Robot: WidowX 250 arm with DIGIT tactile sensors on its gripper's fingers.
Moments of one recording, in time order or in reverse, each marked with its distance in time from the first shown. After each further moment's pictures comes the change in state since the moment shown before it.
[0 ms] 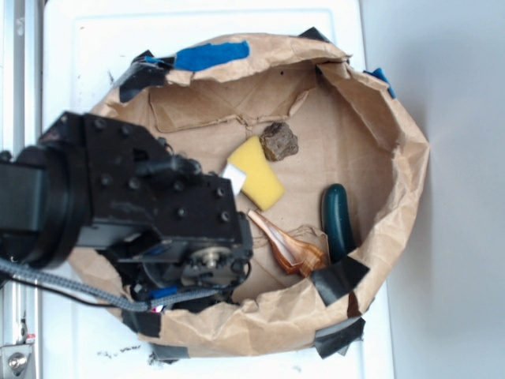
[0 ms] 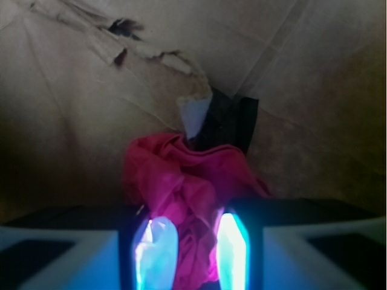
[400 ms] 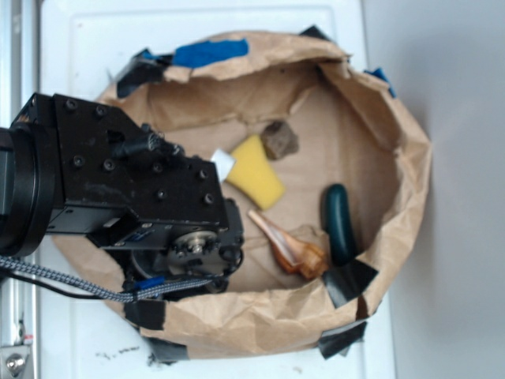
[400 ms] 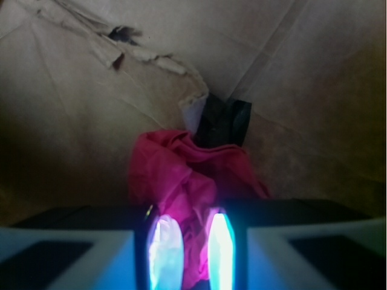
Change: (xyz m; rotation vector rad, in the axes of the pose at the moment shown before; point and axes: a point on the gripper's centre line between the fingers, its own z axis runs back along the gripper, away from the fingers) arm 0.003 -0.001 0.012 -0.049 -0.007 -0.044
